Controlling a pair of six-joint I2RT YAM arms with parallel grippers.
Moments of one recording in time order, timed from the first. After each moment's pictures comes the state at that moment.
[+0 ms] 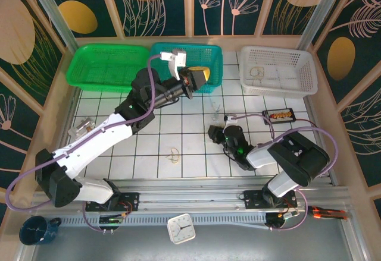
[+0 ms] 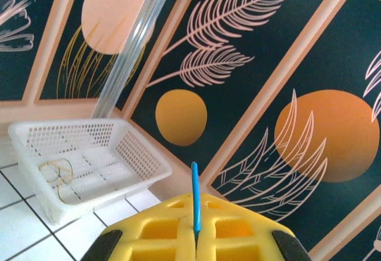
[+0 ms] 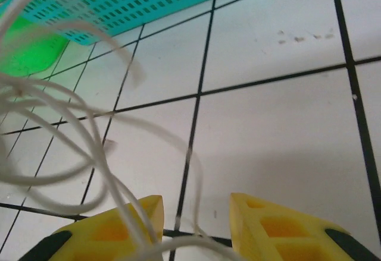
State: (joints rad) left arm -0.77 1.37 1.27 0.21 0.28 -0.58; right arm 0.73 1.55 0.27 0.83 0.19 0.68
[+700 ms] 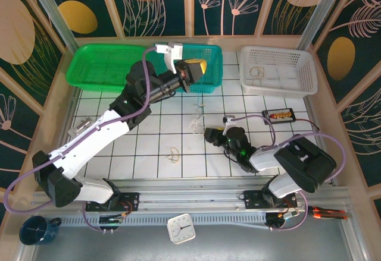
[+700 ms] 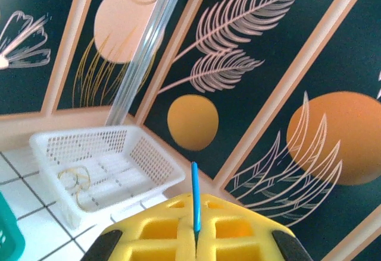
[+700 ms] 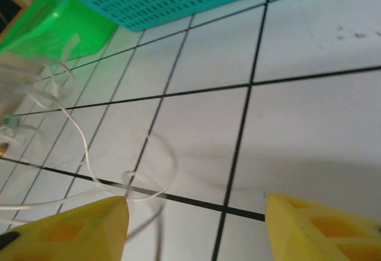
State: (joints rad) left arm -0.75 1.38 1.31 0.14 0.28 -0.53; right arm 0.74 1.40 0.25 0.77 0.07 0.64
